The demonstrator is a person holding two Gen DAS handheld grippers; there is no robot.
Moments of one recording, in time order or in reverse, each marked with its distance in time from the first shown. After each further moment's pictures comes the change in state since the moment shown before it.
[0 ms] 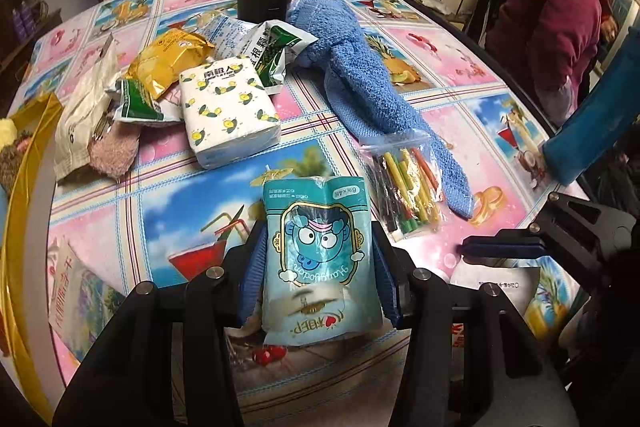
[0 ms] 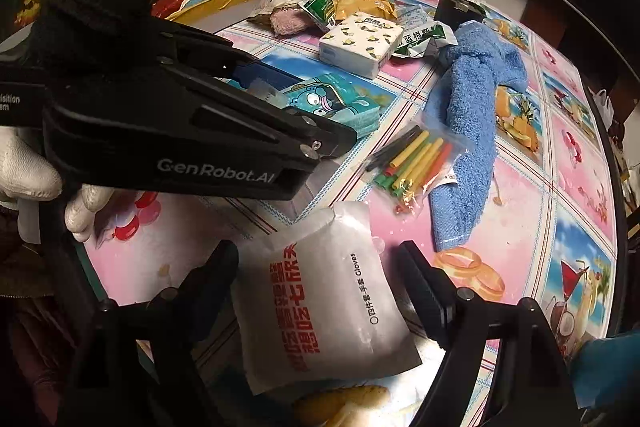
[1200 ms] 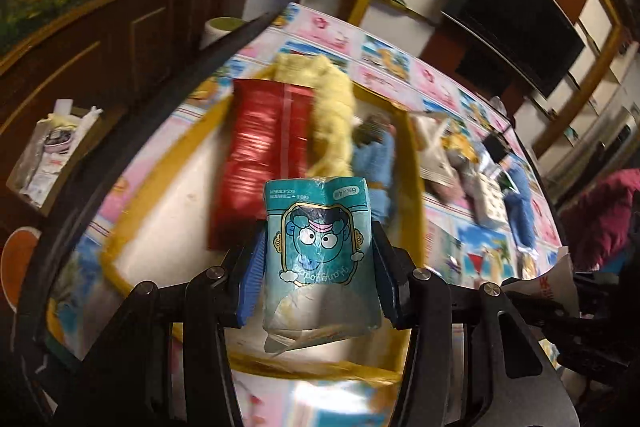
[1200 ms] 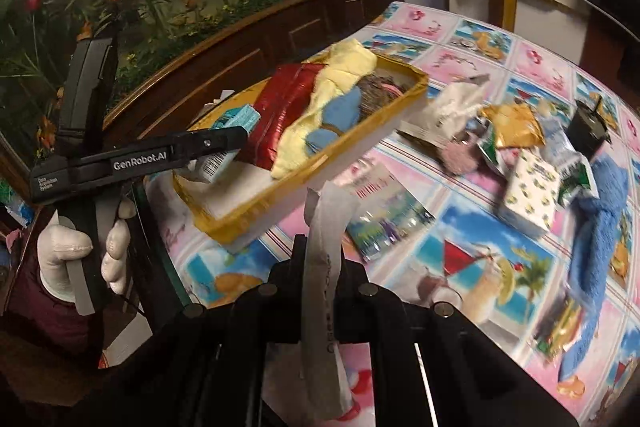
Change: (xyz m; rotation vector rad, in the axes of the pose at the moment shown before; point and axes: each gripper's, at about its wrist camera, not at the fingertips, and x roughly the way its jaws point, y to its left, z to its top) left arm -0.161 0.217 -0.117 -0.580 -0.277 0.207; right arm -0.007 0.118 0.125 -0.022 -0.127 0.273
